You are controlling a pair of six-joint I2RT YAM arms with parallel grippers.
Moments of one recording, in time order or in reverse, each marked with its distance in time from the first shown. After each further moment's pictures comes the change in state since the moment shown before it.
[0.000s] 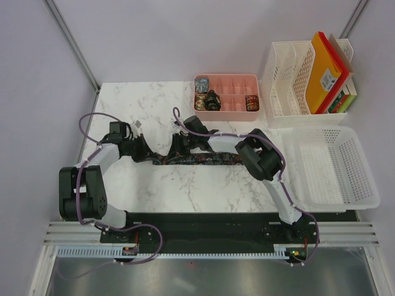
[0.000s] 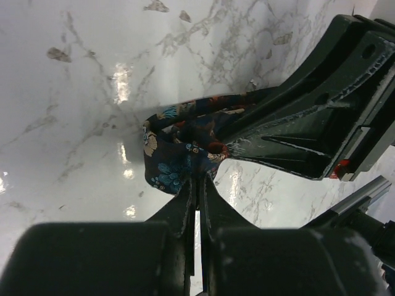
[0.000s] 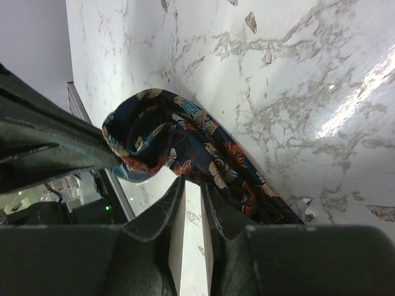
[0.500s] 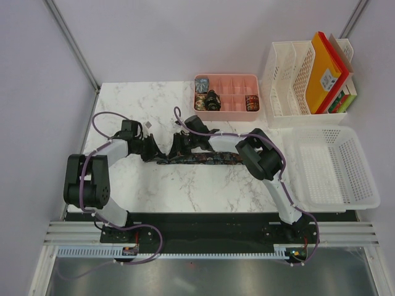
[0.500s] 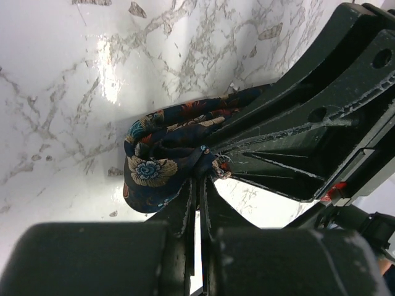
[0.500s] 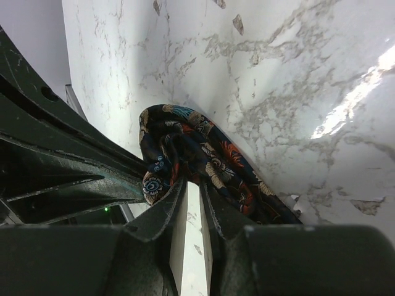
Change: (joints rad) left arm -0.124 0.114 0.042 0.039 0.004 -0.084; right arm -0.001 0.000 0.000 -0.008 0.003 0.000
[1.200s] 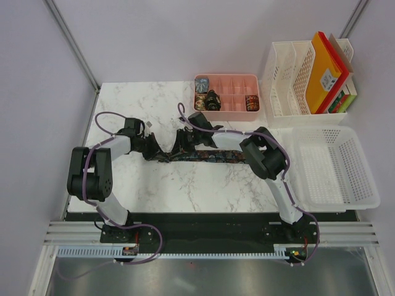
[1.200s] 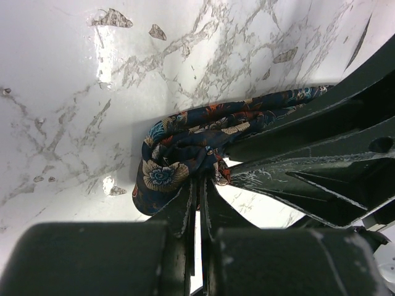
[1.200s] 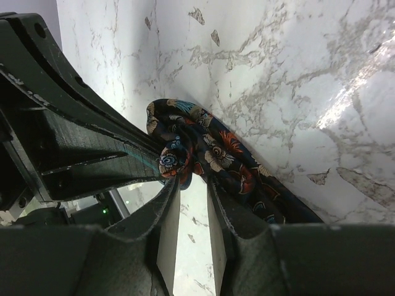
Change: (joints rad) left arm -0.012 0.092 0.058 -0.002 -0.033 -0.078; right arm -0.037 -0.034 0.001 -0.055 0.019 -0.023
